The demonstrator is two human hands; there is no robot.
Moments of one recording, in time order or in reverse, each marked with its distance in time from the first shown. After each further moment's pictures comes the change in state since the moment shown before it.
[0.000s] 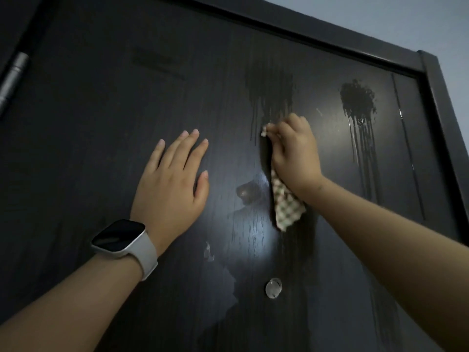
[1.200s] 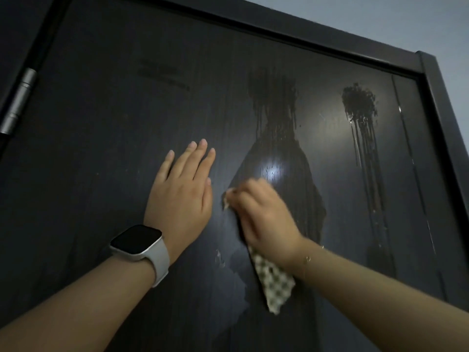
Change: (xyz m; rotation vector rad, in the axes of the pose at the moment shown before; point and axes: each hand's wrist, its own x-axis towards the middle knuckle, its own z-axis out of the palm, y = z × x) left_hand 0.003 -0.002 0.003 -0.019 -0.005 0.016; right_hand -0.065 -0.082 -0.008 0.203 -0.217 -0.185
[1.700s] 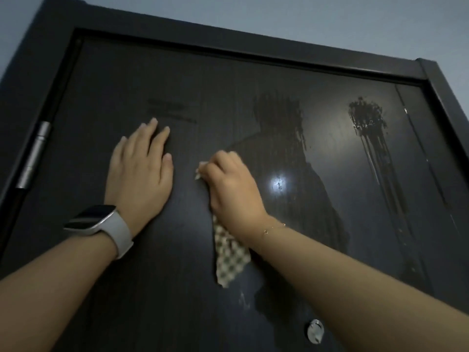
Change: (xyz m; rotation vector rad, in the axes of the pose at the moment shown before) left_hand 0.070 -0.092 -0.024 0.074 0.053 -0.111; right_hand 0.108 0.000 0.050 -0.088 0.201 0.112
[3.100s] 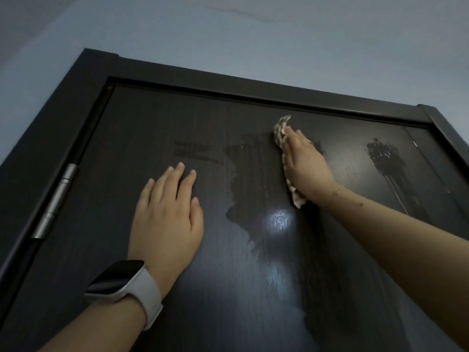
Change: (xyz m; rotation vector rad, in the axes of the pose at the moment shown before) left_hand -0.001 -0.006 0.007 -0.038 0.063 -0.001; right_hand 0.083 0.110 -0.028 -0.136 -0.154 0.413
